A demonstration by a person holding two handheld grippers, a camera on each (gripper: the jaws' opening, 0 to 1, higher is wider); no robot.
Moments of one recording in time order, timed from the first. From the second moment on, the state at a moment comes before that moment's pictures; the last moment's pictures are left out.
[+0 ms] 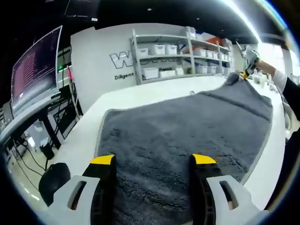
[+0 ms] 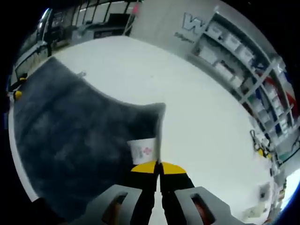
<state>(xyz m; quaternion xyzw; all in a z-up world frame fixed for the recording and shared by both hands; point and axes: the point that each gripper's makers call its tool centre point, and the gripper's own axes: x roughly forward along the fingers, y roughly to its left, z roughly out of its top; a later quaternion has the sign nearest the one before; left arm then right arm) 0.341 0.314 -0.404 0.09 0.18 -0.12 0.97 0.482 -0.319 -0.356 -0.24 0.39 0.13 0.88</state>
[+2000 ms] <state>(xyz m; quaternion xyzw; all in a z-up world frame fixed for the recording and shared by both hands) 0.342 0.308 -0.406 0.09 0.17 -0.13 0.97 0.491 -0.297 -0.335 -0.23 0.12 0.13 0.96</state>
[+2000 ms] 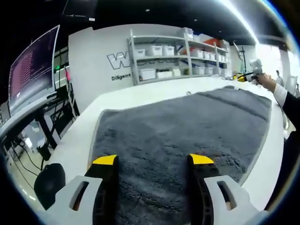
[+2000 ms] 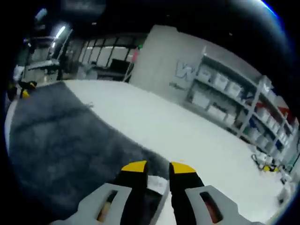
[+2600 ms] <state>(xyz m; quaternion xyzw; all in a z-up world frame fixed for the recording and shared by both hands) 0.342 0.308 -0.406 0.09 0.17 -0.13 0.97 0.529 -0.310 -0.376 -0.18 0.16 0.11 0.96</state>
